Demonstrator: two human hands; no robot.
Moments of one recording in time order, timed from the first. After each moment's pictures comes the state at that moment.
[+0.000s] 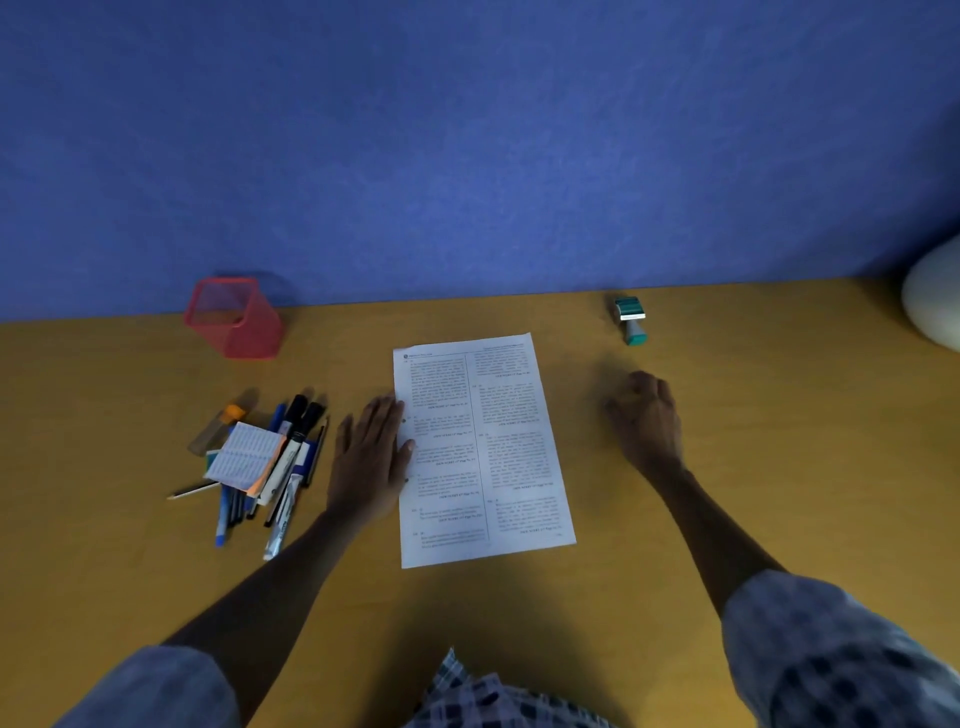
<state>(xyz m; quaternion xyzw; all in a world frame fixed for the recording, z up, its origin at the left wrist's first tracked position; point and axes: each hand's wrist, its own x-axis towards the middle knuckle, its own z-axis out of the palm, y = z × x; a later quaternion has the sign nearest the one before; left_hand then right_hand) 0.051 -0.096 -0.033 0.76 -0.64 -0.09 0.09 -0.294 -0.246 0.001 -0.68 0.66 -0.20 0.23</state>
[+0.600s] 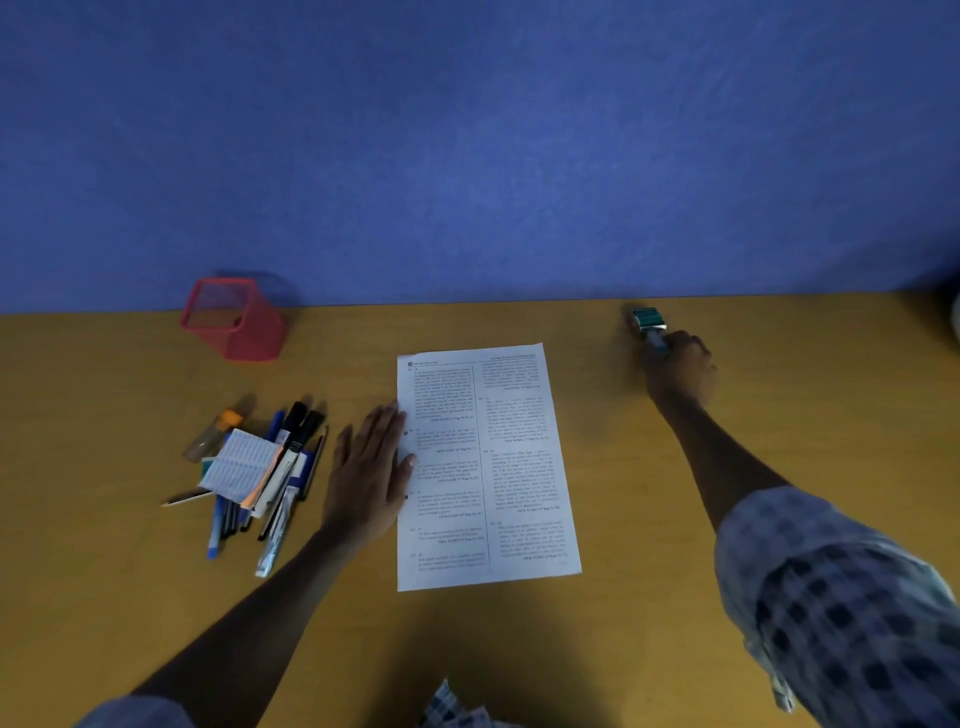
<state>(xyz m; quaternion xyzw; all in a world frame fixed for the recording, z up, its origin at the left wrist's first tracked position) 0.050 -0.097 -0.030 0.76 -0.64 -0.08 0.10 -0.280 -0.352 0.012 -0.61 0.75 -0.19 0.16</state>
